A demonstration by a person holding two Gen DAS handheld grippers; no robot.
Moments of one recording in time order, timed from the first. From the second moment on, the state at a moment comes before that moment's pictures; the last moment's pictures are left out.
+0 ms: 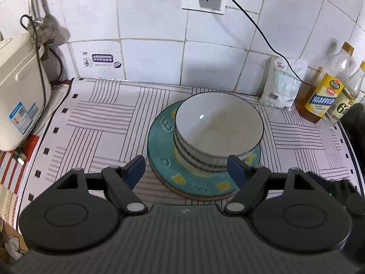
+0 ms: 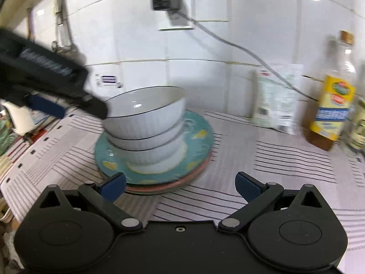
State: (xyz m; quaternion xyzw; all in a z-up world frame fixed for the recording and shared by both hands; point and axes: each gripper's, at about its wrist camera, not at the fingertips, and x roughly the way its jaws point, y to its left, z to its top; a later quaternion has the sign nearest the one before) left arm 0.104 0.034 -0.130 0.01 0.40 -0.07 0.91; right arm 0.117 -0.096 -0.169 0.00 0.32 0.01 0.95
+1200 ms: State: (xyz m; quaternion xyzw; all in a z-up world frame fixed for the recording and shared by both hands) left arm 0.023 0.026 -0.084 0.11 0.44 -0.02 0.89; right arm 0.054 -0.134 -0.051 0.06 0.36 -0.16 0.92
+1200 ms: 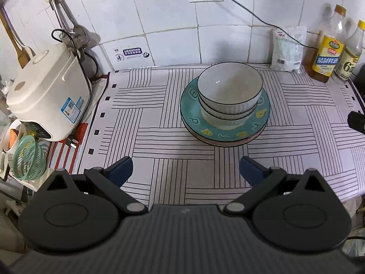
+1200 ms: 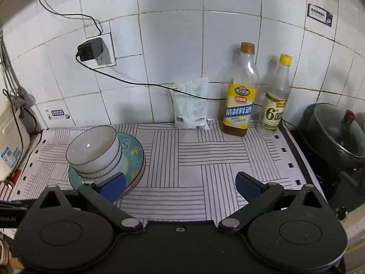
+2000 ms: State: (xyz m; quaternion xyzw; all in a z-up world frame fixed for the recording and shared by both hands) left arm -0.047 0.029 -0.044 0.08 0.38 -0.04 0.92; right arm -0.006 -0.109 -0.013 0.02 0.36 -0.17 0.92
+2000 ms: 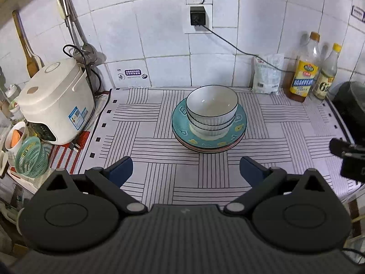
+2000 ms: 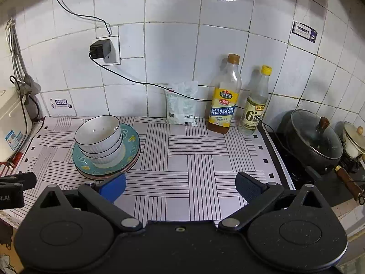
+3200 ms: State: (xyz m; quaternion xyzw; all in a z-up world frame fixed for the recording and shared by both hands) left arm -0.058 0.039 -0.052 0.08 0.36 -0.02 0.93; right arm -0.019 -0.107 -0.026 0.03 0.37 -0.19 0.91
